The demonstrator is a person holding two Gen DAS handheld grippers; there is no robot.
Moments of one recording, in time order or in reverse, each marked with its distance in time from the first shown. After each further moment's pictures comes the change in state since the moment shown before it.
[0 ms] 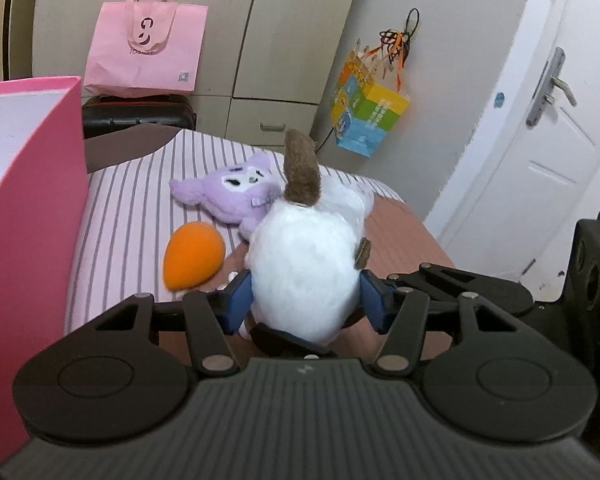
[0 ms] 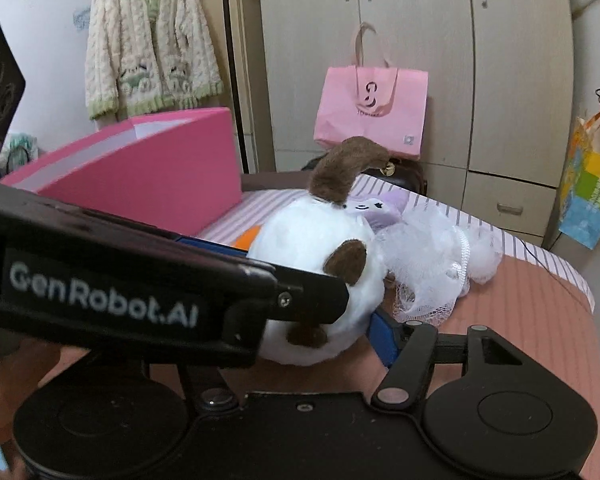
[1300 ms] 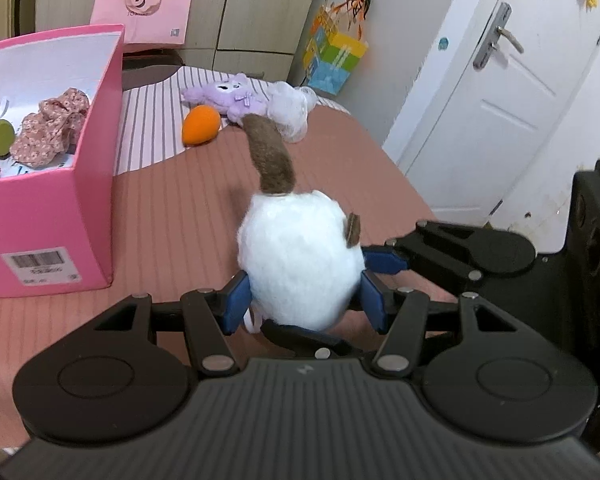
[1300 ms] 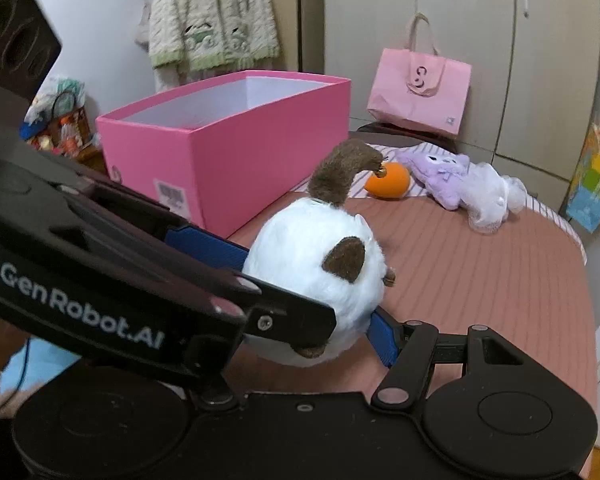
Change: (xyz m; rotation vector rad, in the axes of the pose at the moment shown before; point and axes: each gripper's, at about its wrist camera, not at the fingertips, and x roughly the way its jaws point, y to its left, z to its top) left arm -0.130 -0.022 -0.080 0.023 0.141 -0.055; right arm -0.107 0.103 -0.044 -0.126 0.127 0.027
